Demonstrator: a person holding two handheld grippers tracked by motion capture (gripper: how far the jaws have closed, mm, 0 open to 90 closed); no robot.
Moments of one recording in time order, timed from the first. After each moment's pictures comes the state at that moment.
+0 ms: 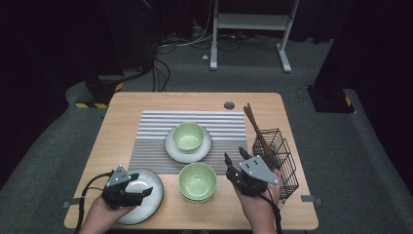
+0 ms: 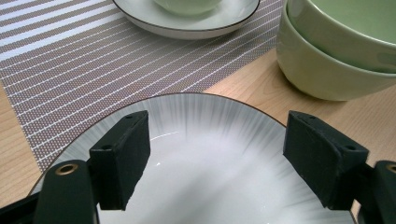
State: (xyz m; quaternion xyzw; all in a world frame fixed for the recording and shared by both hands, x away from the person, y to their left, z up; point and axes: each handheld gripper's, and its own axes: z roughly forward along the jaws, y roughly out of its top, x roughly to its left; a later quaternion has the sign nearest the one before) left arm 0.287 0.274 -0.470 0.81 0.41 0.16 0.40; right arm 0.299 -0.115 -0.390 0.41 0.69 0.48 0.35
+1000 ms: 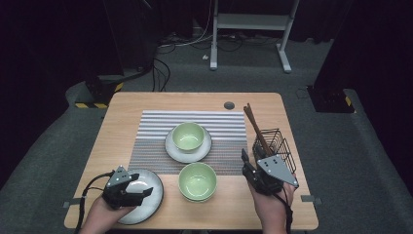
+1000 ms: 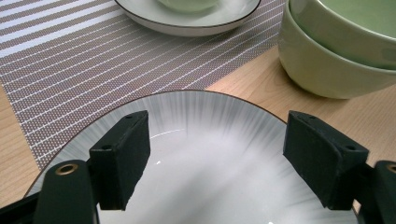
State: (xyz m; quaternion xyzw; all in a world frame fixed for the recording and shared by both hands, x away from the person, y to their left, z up) left arm 0.287 0.273 -0.473 0.81 0.41 0.16 0.39; right arm 0.300 -0.149 -0.385 0.45 0.66 0.48 0.37
